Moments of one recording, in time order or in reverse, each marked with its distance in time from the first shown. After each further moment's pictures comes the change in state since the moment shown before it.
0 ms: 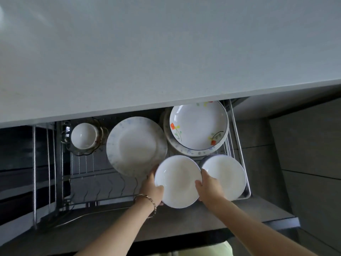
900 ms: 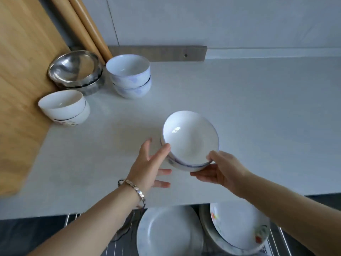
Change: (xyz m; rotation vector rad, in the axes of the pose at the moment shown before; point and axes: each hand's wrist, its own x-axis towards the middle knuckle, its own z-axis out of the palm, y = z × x) left_hand -0.020 0.185 -0.277 -0.615 -0.083 0.461; right_hand -0.006 -0.291 -0.152 0.941 -0.107 -0.247
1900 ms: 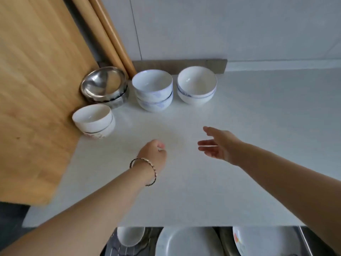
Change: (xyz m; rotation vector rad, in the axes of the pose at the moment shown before) left_hand 0.070 0.016 -0.041 0.529 0.247 0.157; right_hand 0.051 -0.070 0.049 -0.144 0.045 -0.021
